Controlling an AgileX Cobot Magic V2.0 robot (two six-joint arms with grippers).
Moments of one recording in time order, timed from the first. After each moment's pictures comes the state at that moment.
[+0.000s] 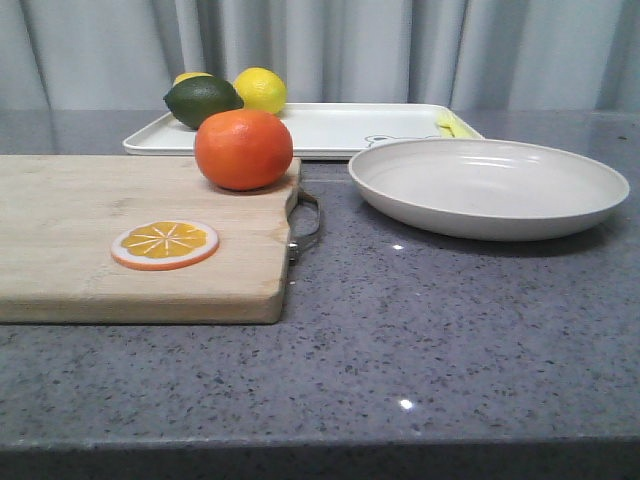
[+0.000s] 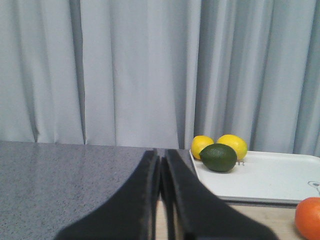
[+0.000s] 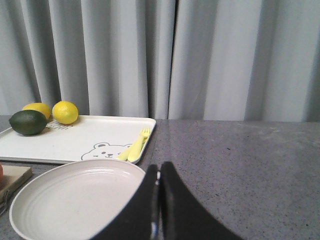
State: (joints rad) left arm 0.00 0.01 -0.26 -0.10 0.14 -0.05; right arm 0.13 0.05 -0.29 -0.02 0.21 0.10
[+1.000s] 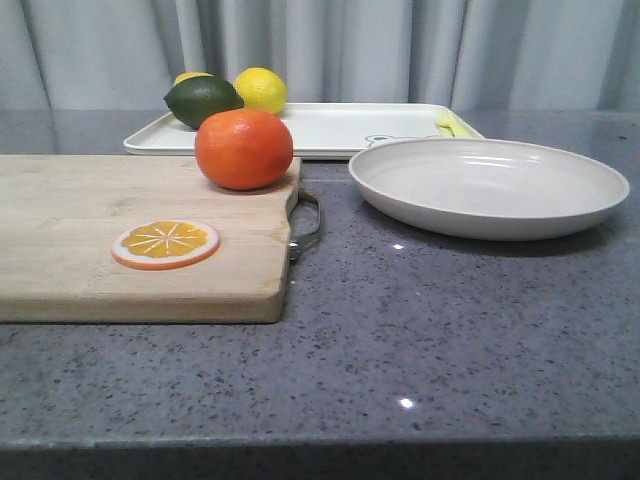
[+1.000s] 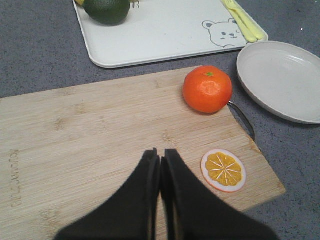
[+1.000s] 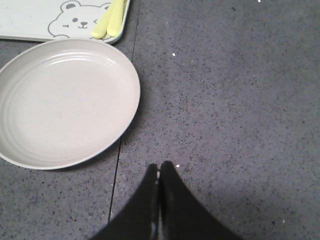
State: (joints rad) left arm 0.00 0.73 -0.88 -0.53 0.90 0.37; right arm 0.13 0.70 -0.83 -0.01 0.79 0.10
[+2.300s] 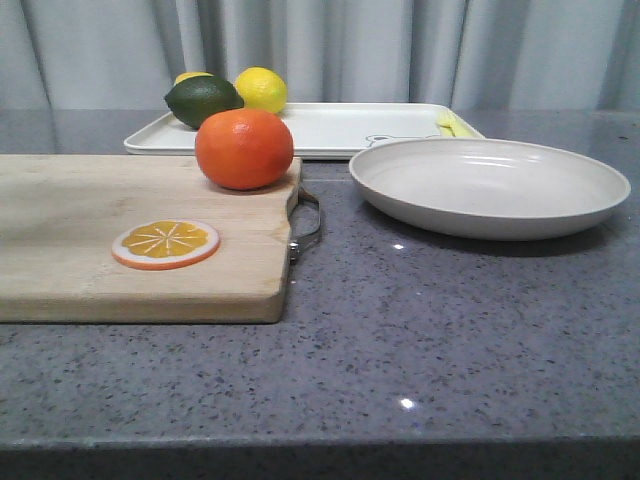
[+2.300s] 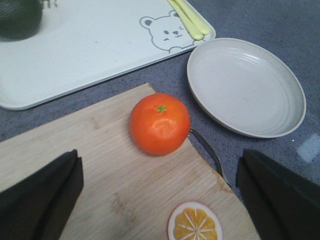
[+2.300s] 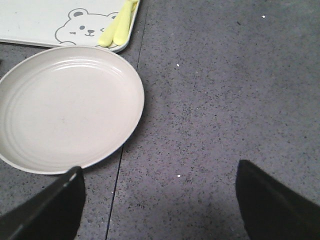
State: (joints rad) left arm -0.16 1.17 -1.07 -0.78 0.82 0.66; right arm 0.13 0.71 -0.83 0.00 0.76 0.06
